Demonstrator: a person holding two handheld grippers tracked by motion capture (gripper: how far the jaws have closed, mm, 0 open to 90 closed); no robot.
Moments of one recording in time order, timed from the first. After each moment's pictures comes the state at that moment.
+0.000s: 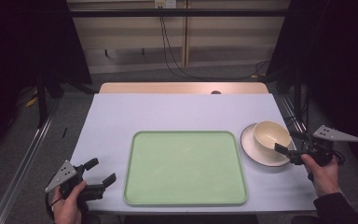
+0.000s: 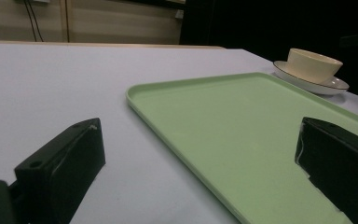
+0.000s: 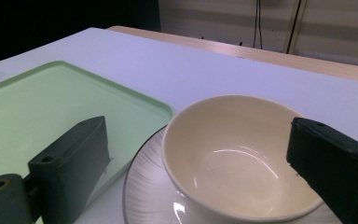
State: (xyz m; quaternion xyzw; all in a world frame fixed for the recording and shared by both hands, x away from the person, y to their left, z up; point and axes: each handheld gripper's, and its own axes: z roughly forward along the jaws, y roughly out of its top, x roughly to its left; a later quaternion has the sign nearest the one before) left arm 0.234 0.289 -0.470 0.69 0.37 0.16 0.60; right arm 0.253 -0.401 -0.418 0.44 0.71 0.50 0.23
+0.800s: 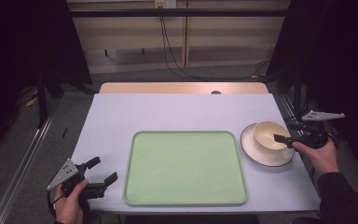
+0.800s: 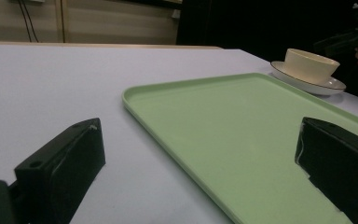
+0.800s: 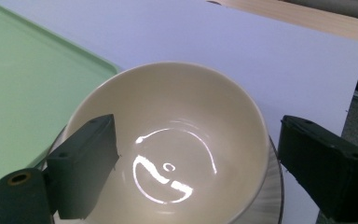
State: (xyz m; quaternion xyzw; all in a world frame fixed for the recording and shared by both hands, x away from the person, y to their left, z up) left arm 0.238 0.286 -0.470 0.70 0.36 0.16 0.60; right arm 0.312 -0.416 -0.421 0.46 0.77 0.40 0.19
